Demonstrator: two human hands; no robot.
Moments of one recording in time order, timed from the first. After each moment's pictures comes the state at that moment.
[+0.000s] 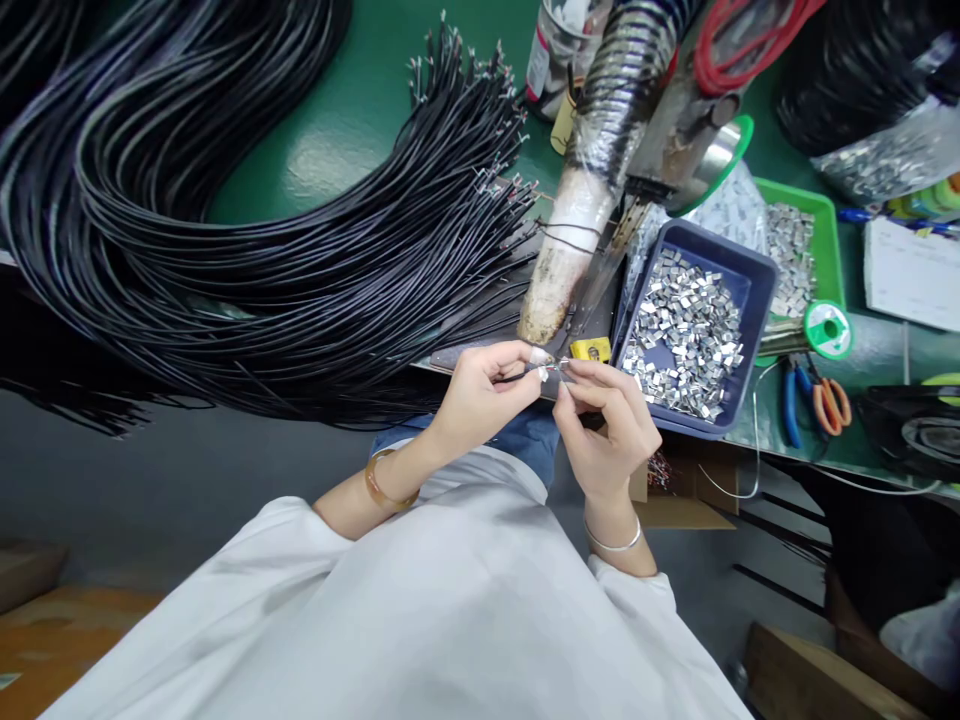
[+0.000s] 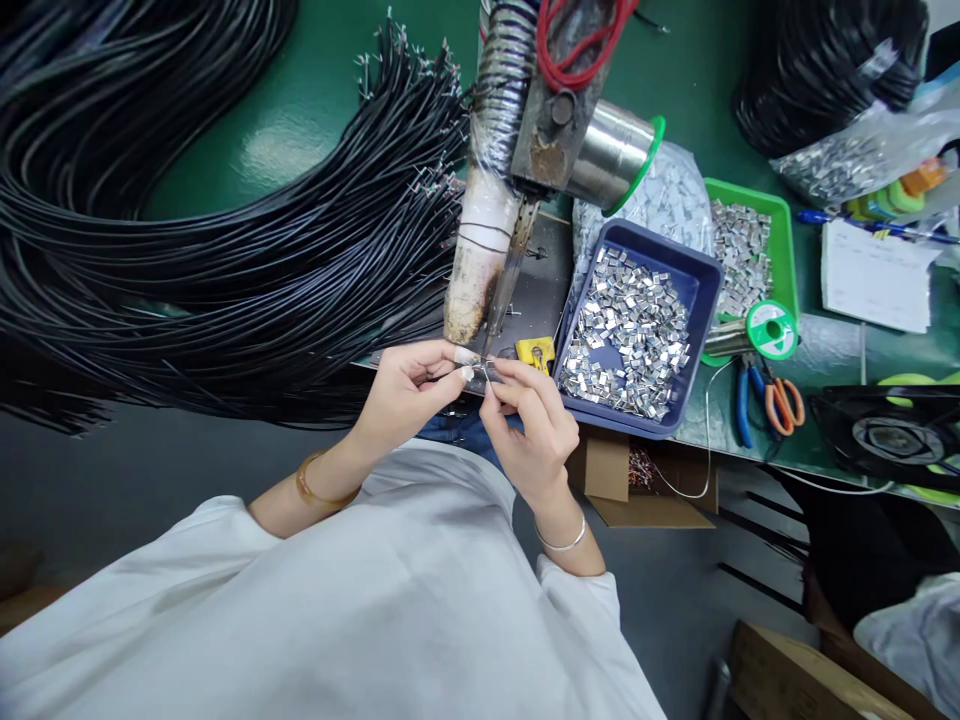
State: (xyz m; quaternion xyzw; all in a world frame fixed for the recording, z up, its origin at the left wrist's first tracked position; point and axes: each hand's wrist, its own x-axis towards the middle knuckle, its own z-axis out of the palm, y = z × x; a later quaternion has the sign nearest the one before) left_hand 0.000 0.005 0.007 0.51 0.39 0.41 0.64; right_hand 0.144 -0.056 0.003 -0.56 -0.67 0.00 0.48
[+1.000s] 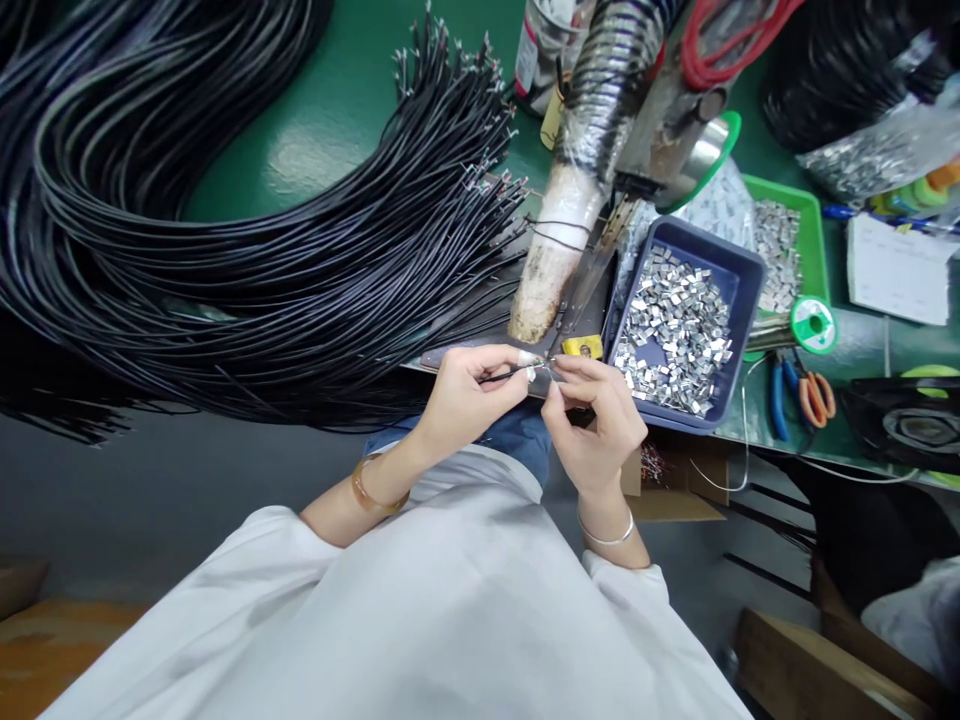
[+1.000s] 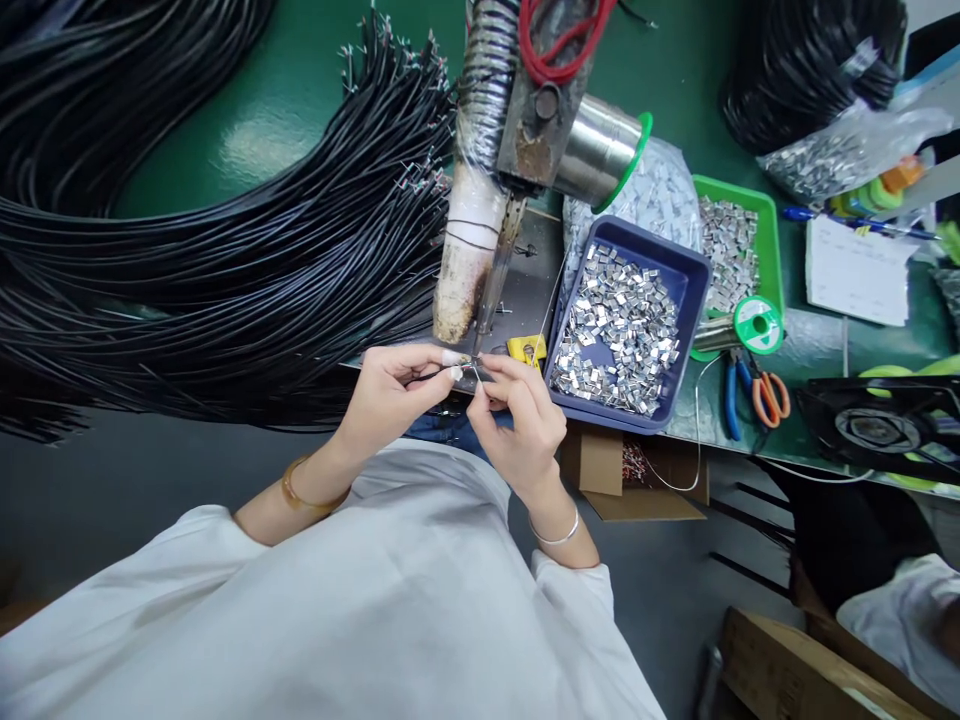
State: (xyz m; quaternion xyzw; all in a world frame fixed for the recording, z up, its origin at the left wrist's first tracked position) left_hand -0.003 0.006 0.007 0.55 0.40 0.43 0.60; right_hand 0.141 -0.052 0.005 -0.57 -0.67 0.00 0.48
